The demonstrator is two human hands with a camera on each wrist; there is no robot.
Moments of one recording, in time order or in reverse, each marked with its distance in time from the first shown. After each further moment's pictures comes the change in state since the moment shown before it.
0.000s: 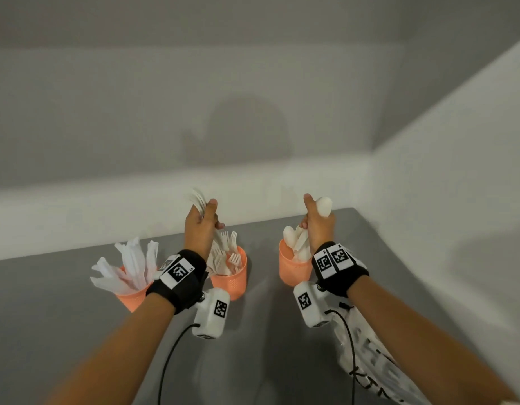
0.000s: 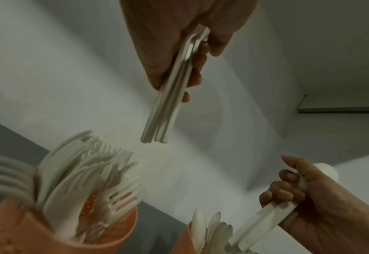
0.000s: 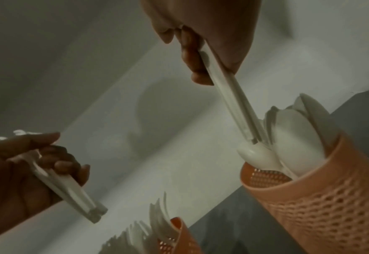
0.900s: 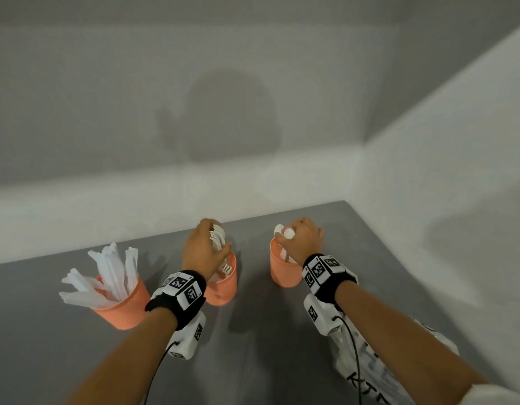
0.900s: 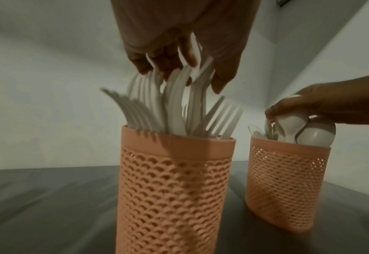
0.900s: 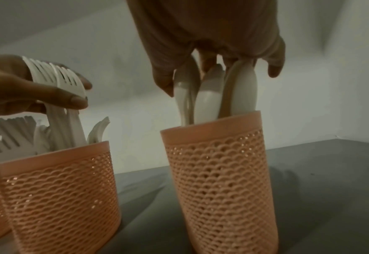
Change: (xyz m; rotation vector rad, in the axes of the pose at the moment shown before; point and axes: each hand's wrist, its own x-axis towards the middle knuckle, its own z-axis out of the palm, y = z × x) left_hand 0.007 -0.064 0.009 0.735 -0.222 0.184; right_hand 0.023 0.054 -0.007 -1.080 -0.163 -0.338
